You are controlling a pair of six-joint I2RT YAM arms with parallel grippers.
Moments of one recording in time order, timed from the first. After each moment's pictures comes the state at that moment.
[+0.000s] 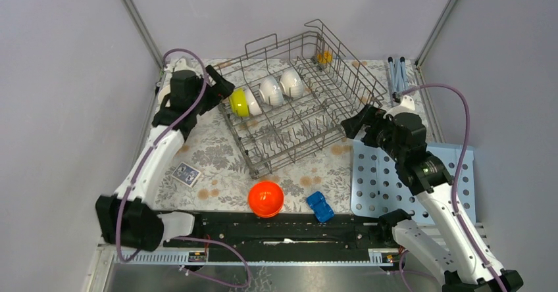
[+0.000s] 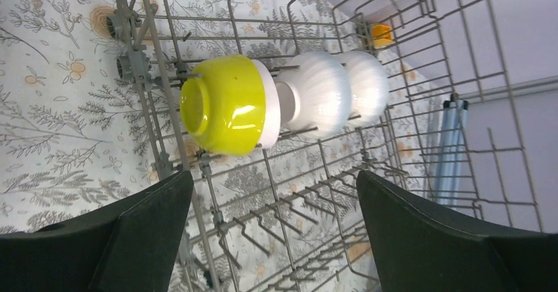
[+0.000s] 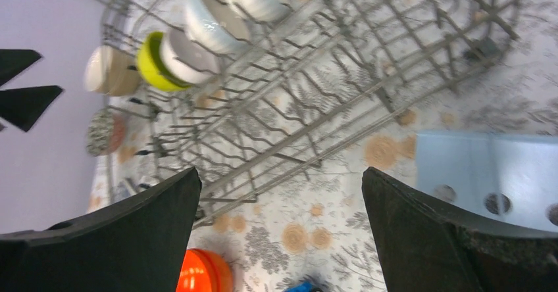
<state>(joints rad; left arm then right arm) -0.17 1.30 1.16 -0.33 0.02 -0.73 0.35 0.77 0.88 -0.51 0.03 0.60</state>
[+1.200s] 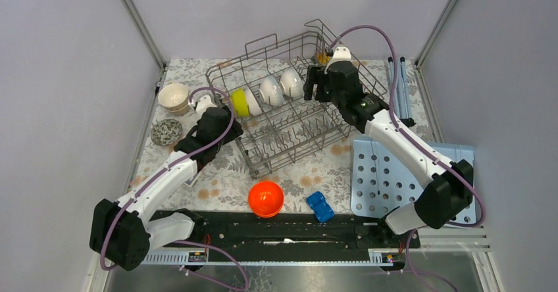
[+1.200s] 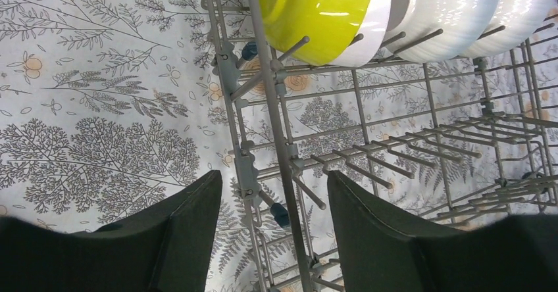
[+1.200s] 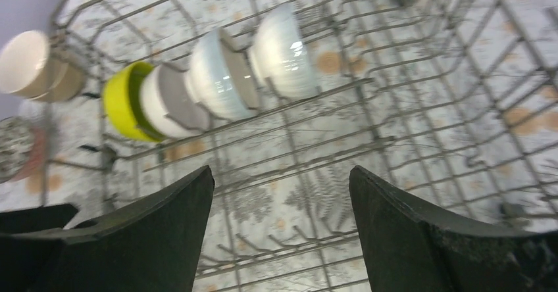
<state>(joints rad) -0.45 1.12 0.78 -0.30 -0.33 -0.76 0.57 1.47 1.34 -0.29 0.17 0.36</state>
